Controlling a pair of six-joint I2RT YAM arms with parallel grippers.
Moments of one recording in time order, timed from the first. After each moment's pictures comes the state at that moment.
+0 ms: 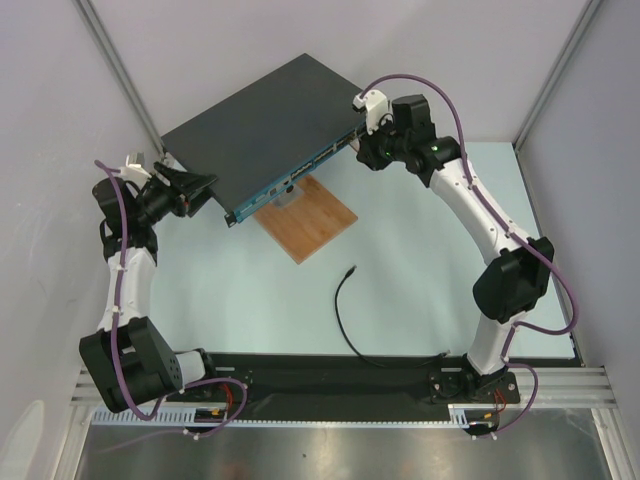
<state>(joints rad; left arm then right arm) 0.35 1.25 0.92 0.14 0.96 -1.08 0.44 1.82 1.88 -0.54 -0.26 -0.24</state>
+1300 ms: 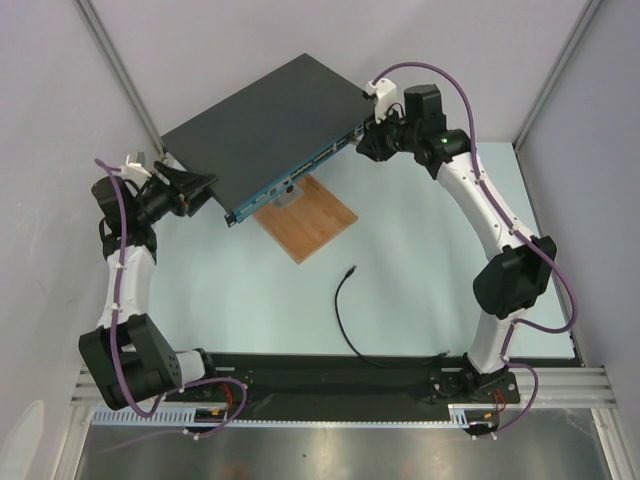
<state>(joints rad) 0.36 1.26 0.93 0.14 0.98 -1.08 0.39 1.85 1.95 -0.55 -0.41 -0.18</state>
